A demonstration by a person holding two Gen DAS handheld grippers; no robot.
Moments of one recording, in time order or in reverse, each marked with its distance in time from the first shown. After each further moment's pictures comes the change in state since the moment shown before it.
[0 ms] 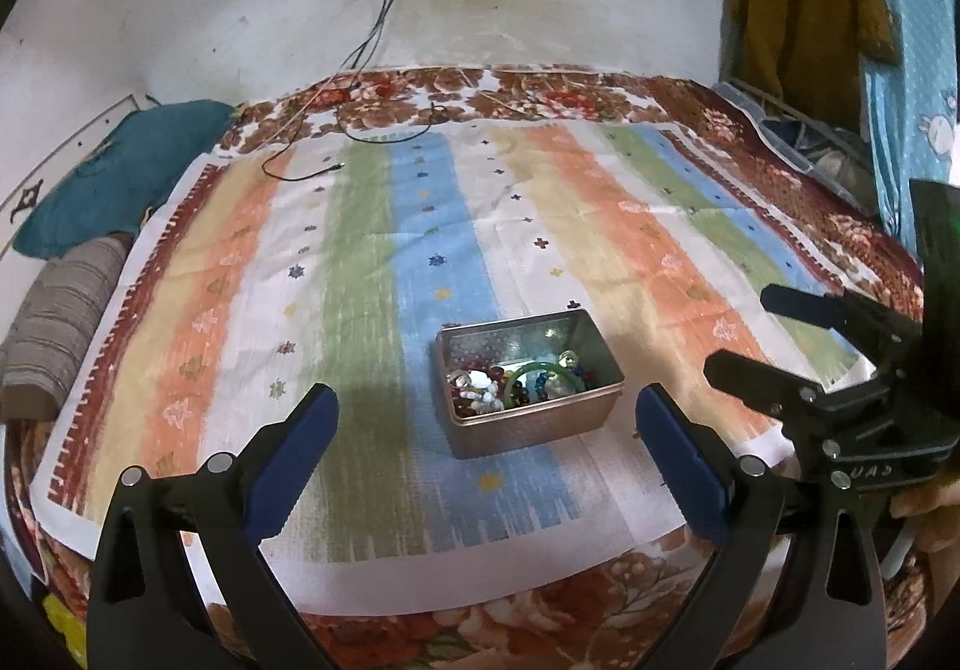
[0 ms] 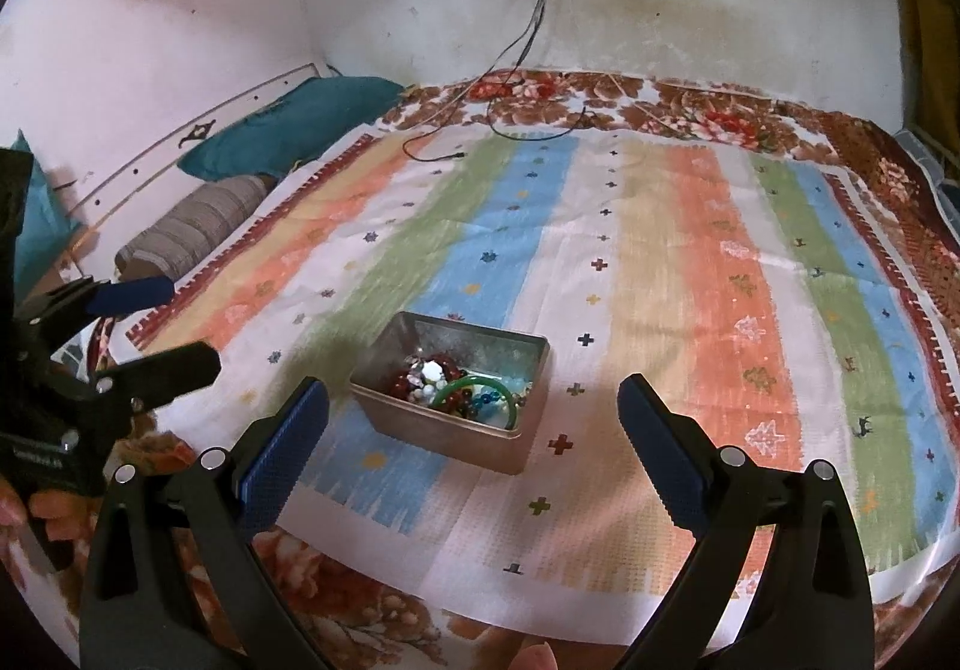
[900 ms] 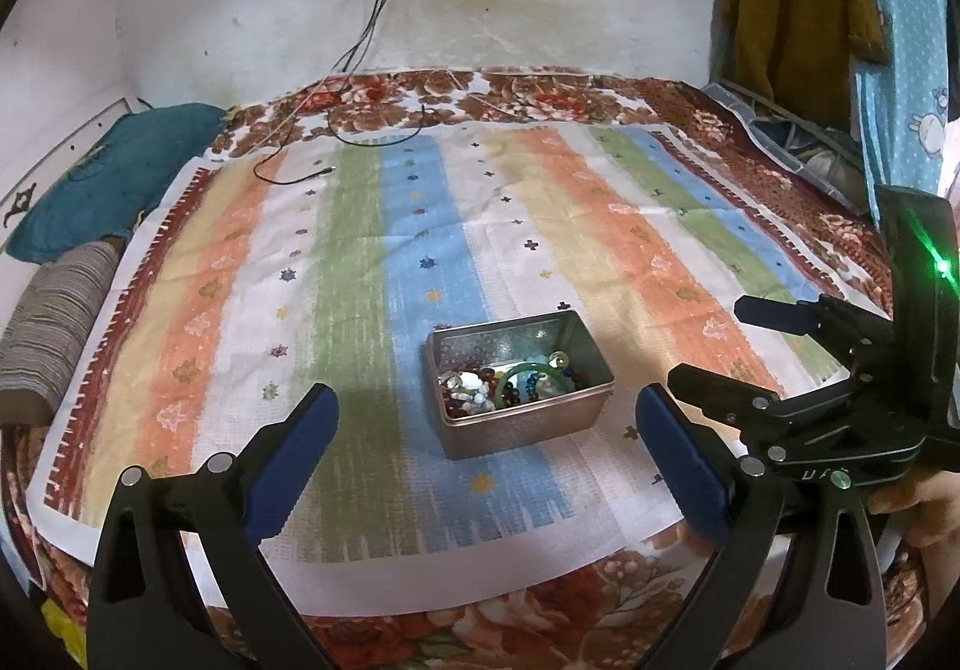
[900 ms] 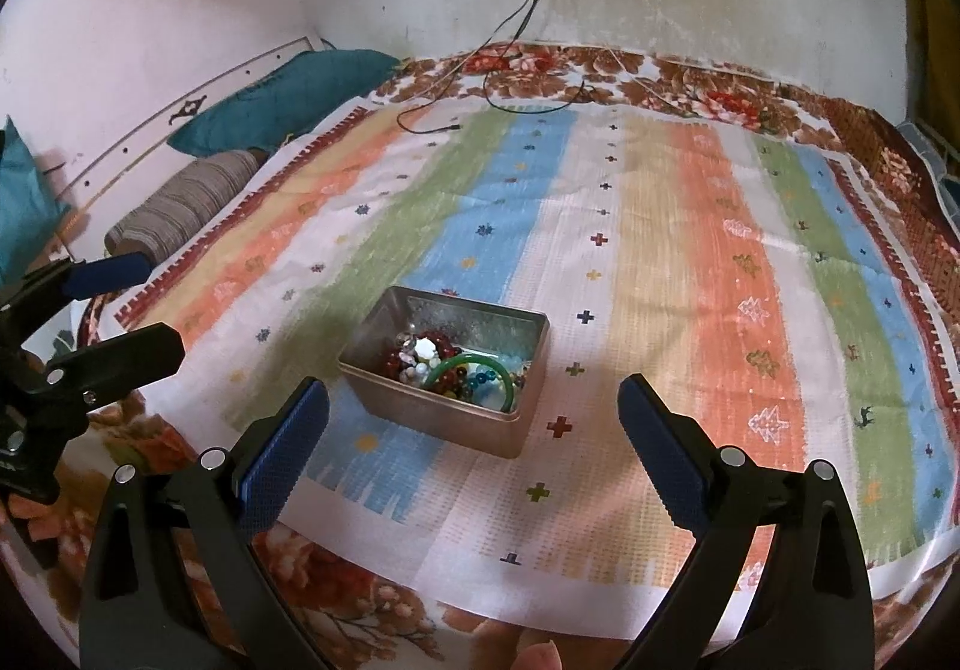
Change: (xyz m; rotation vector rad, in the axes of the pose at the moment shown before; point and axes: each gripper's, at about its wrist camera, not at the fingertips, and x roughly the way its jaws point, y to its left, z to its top) left arm -0.005 -0.004 0.000 0.018 -0.008 -0.017; right arm 0.013 0.003 -0.004 -0.005 0.055 -0.026
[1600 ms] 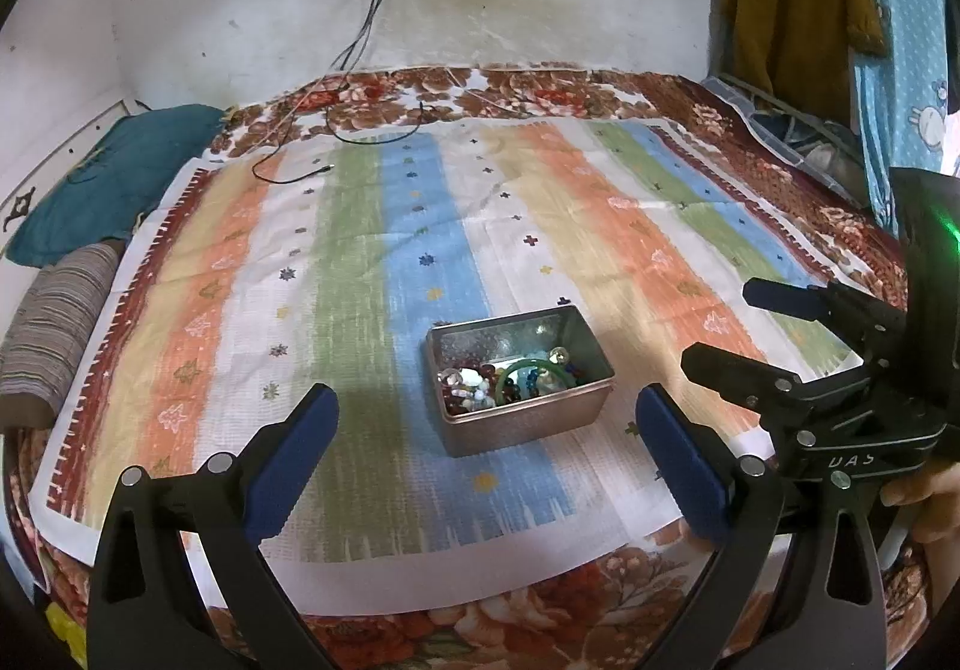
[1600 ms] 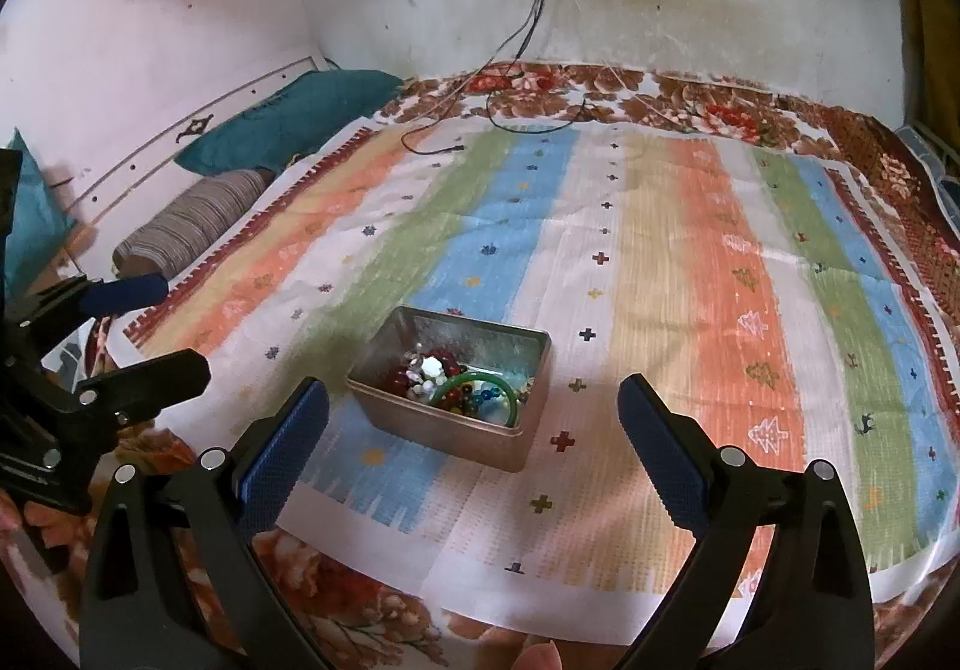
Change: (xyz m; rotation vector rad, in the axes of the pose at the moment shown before) left arm 0.004 -0.001 -0.002 0.008 0.010 -0.009; right arm -0.010 -0.001 0.004 0.010 -0.046 0.018
